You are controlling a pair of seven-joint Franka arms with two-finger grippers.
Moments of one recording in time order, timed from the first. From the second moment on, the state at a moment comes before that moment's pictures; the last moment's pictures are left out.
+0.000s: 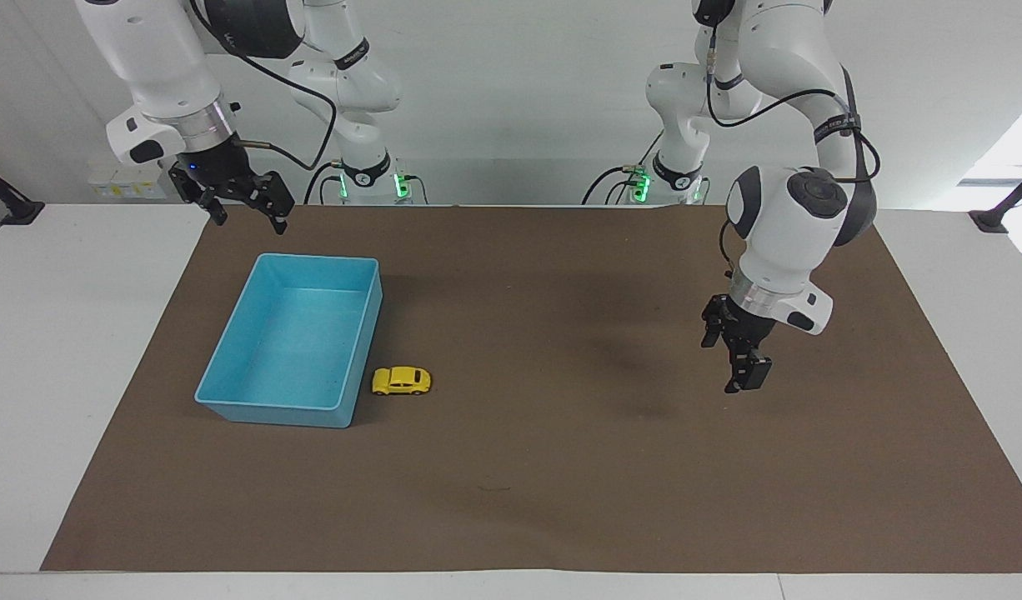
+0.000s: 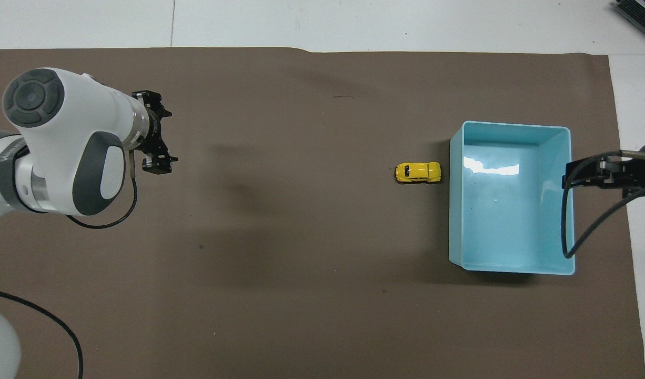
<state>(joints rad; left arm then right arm) -0.27 0.26 0.05 -1.76 -0.06 2.22 -1.83 -0.10 -0.07 0.08 -1.70 -0.02 1.62 0.17</state>
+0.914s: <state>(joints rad) -0.27 0.16 0.06 -1.71 -0.05 2.11 -1.28 0.04 -0.04 0.08 -1.80 -0.01 1.80 0.69</state>
